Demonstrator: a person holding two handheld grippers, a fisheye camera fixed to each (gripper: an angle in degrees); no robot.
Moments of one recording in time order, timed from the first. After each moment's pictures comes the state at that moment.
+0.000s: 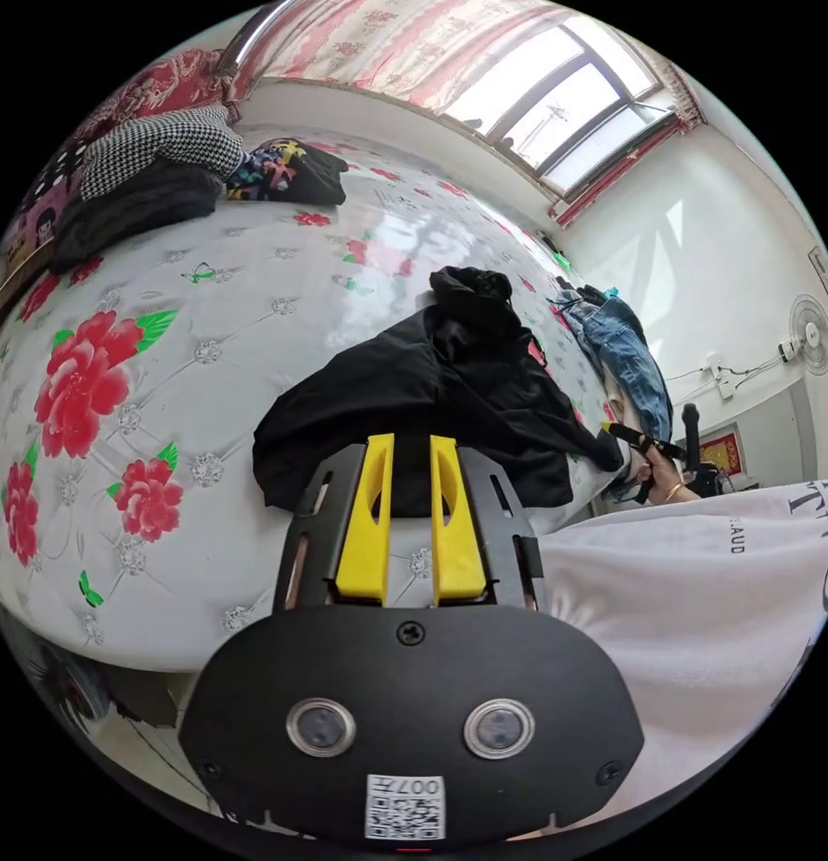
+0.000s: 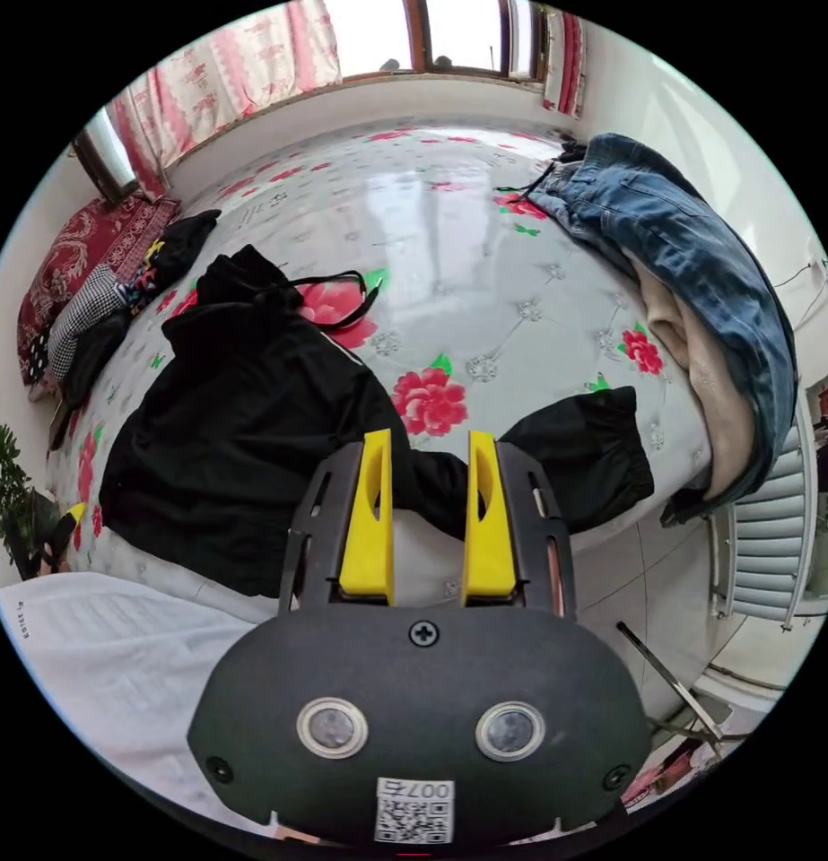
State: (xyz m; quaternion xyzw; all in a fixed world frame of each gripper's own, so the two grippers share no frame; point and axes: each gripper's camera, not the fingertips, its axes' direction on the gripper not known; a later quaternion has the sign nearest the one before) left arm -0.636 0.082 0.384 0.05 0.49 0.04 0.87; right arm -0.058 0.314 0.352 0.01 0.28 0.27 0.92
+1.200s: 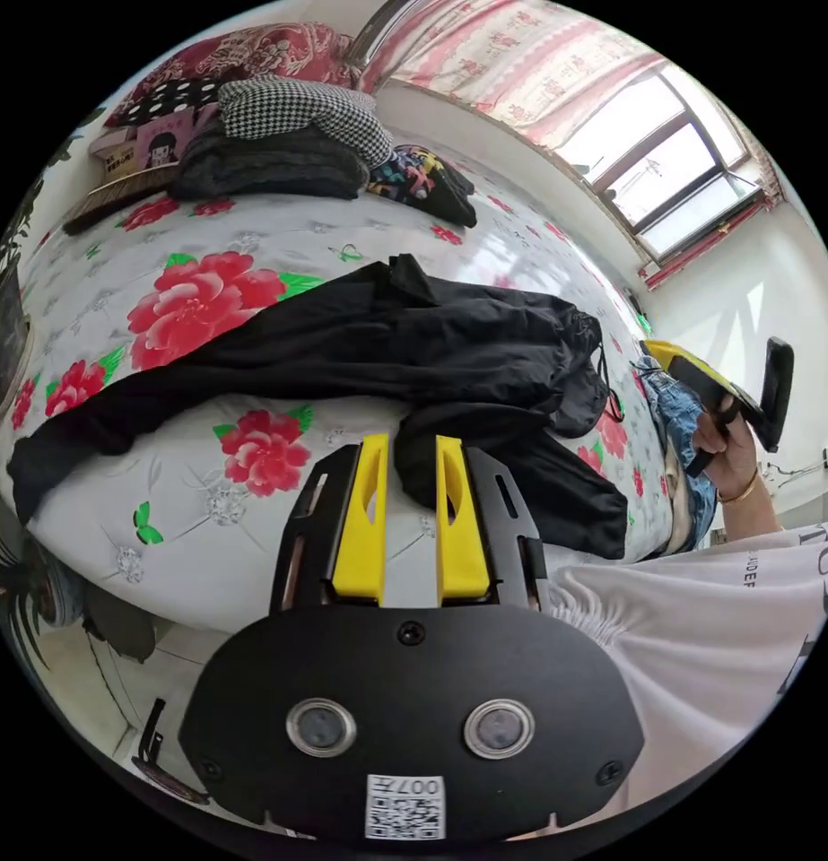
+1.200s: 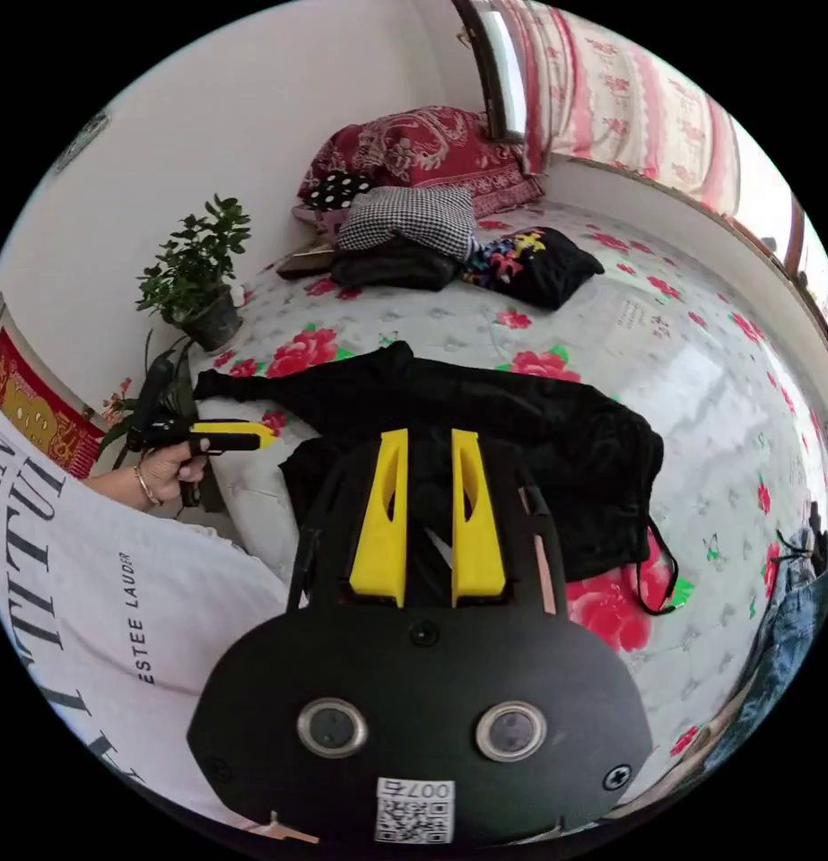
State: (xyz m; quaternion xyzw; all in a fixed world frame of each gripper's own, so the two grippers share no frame) left arm -0.746 0.066 0.436 0.01 0.42 -0.12 0.90; right arm -0.445 0.083 0.541 -0.02 0.06 -0.16 0.99
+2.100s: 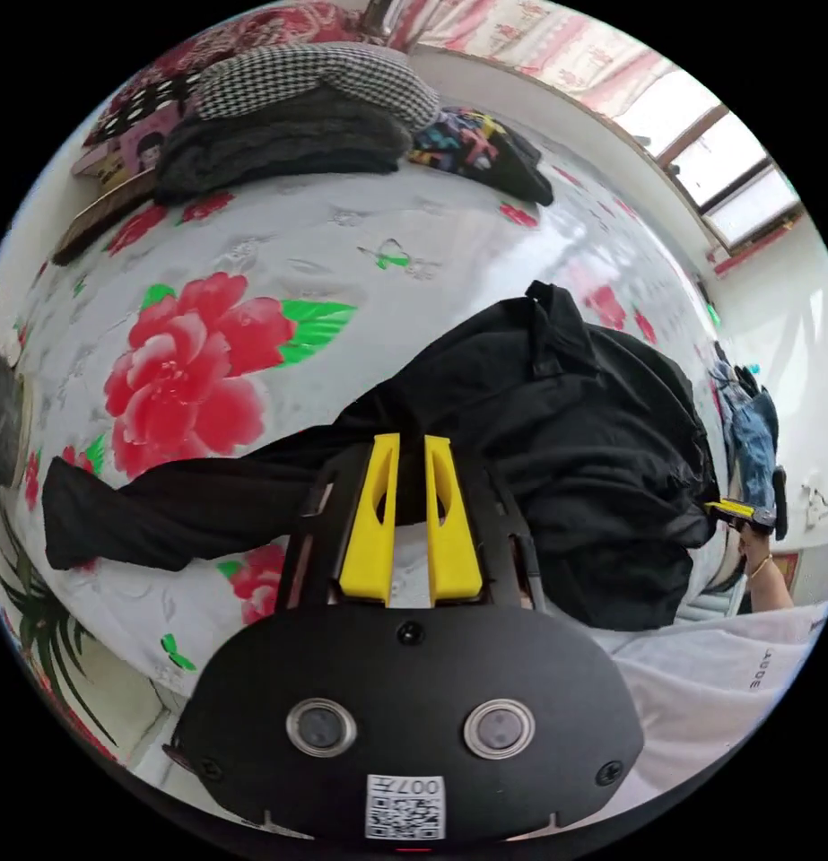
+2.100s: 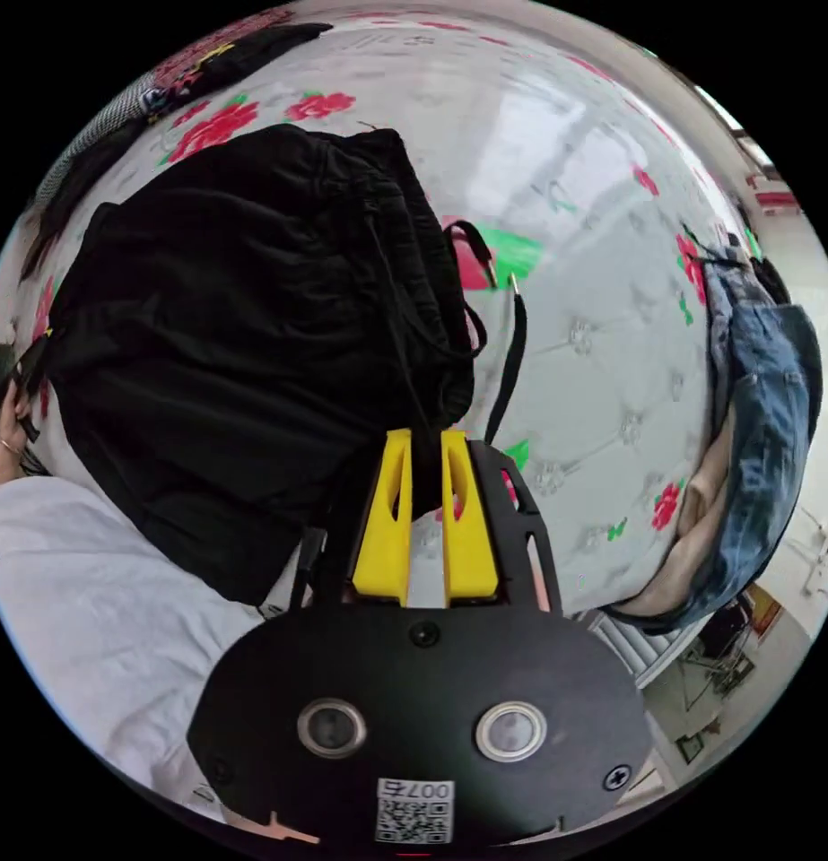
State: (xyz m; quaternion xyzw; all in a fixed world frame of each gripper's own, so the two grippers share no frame) left arm -0.674 -0.082 0.482 -0.03 0.39 -0.04 0.92; right arm -0.178 0.231 0.549 -0.27 0.25 0.12 0.92
